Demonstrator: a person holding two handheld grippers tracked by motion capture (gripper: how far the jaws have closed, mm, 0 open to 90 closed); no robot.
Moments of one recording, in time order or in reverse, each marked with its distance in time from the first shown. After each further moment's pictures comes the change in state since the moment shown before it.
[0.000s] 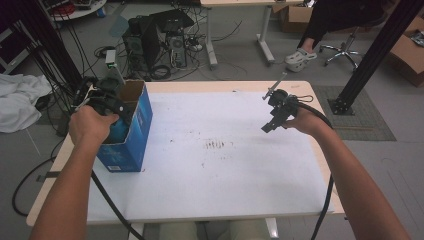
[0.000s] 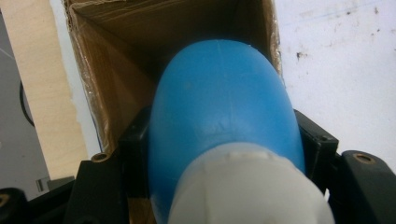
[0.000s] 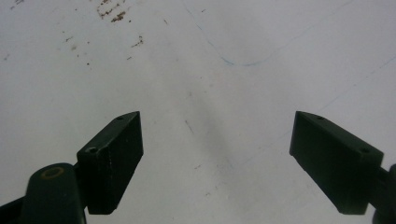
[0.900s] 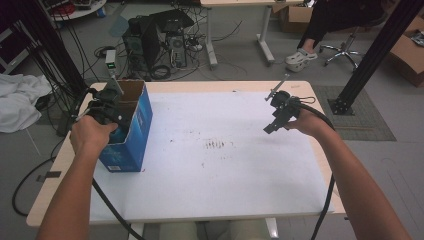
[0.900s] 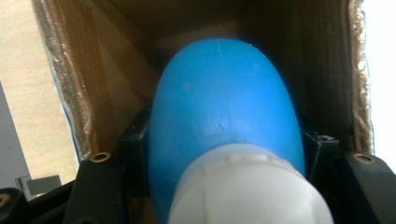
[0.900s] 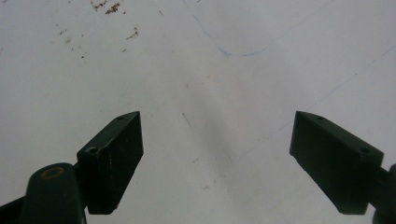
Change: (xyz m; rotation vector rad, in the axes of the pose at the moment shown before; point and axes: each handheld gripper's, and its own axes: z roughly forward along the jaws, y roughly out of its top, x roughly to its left) left arm 0.013 -0.008 0.031 0.040 -0.024 -0.028; right arm -0.004 -0.008 0.002 0.006 0.003 0.018
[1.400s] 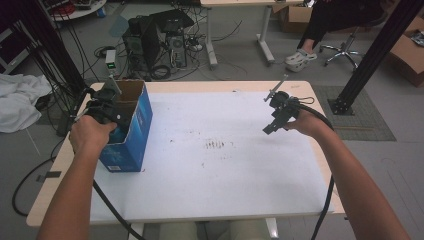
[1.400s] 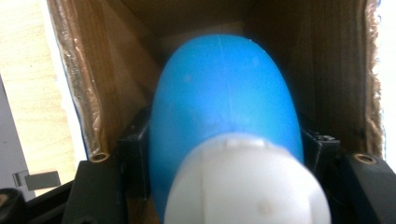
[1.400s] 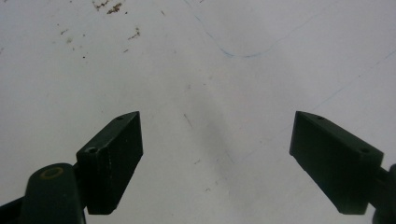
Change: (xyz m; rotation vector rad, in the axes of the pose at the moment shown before) left arm 0.005 -0.001 0.000 -0.008 -0.006 -0.033; right arm 0.002 0.001 0.002 0.002 0.001 -0.009
